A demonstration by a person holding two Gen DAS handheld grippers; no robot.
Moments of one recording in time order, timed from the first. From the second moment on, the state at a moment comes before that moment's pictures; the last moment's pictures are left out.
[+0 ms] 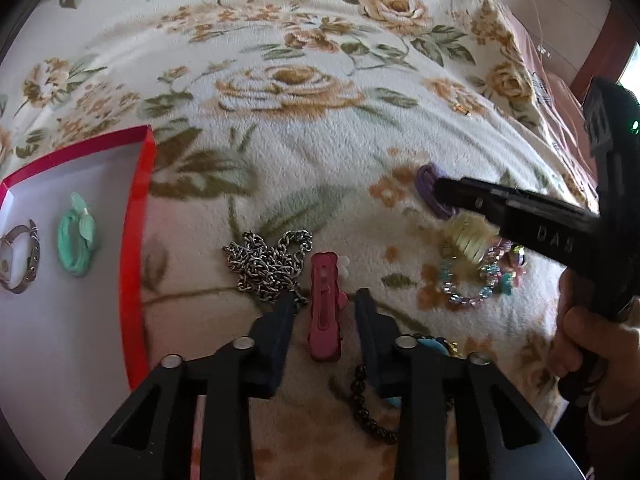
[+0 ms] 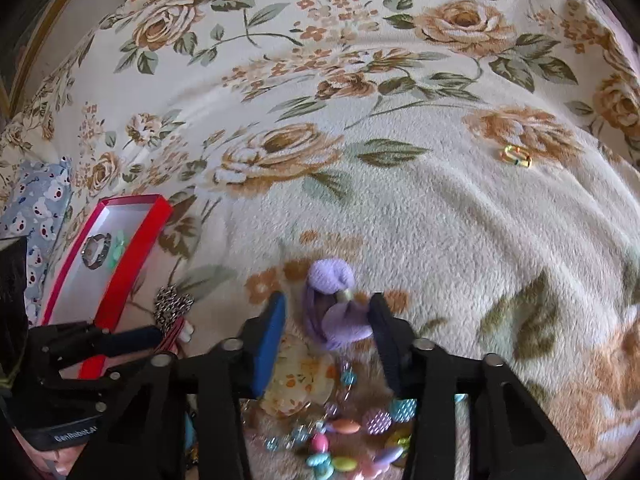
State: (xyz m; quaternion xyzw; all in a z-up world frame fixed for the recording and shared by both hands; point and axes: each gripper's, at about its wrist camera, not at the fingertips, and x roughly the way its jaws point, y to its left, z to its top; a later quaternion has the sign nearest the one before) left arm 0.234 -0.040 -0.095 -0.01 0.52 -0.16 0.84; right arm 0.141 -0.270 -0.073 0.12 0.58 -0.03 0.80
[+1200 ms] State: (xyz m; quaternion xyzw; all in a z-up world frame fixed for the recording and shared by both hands) left arm 0.142 0.077 -0.023 -0.09 0.44 -0.09 0.89; right arm 0.138 -0.174 -0.031 0.18 0.55 0.07 0.81
